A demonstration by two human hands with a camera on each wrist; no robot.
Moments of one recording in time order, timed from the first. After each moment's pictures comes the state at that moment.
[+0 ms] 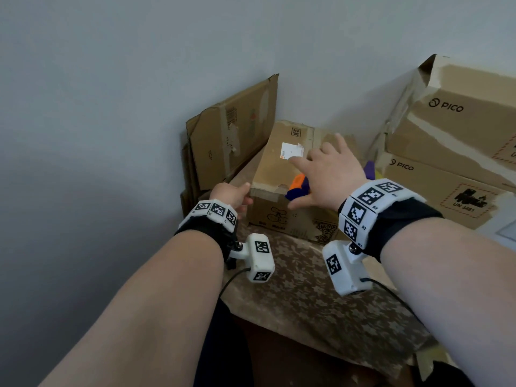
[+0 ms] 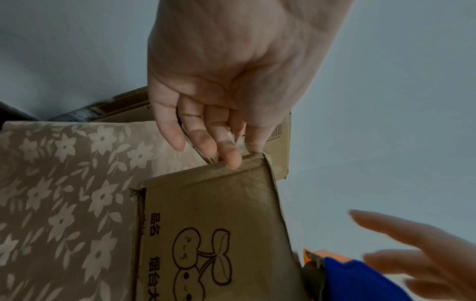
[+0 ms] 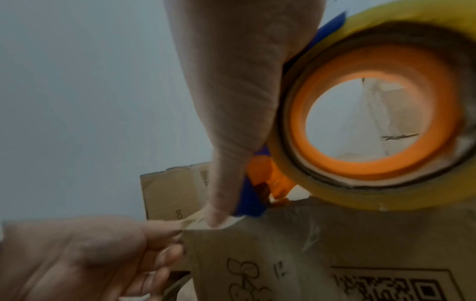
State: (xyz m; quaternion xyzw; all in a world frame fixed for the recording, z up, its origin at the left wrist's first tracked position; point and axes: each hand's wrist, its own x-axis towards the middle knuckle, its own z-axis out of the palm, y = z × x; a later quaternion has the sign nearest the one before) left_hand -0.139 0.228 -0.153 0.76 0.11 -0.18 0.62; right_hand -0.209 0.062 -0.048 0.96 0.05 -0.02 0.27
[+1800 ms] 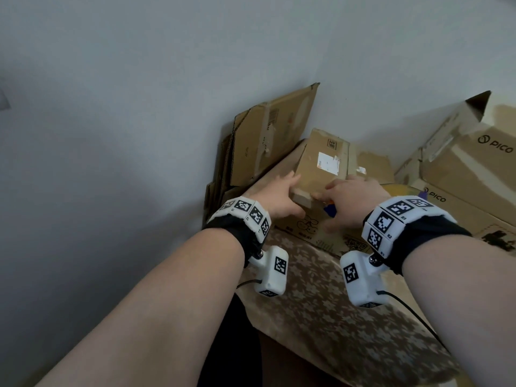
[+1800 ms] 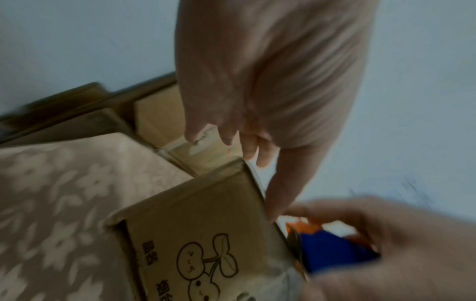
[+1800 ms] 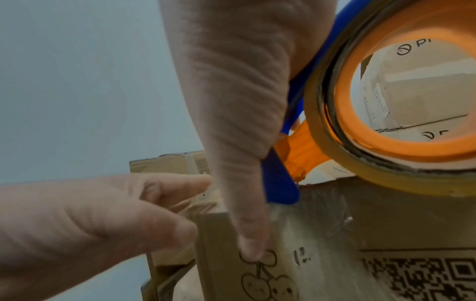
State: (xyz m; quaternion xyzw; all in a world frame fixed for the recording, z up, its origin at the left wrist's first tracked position) left_hand -0.143 0.239 -0.137 0.85 -0.21 -0.20 0.44; right_hand -0.189 0.093 -0.061 0.95 0.05 -0.17 0.28
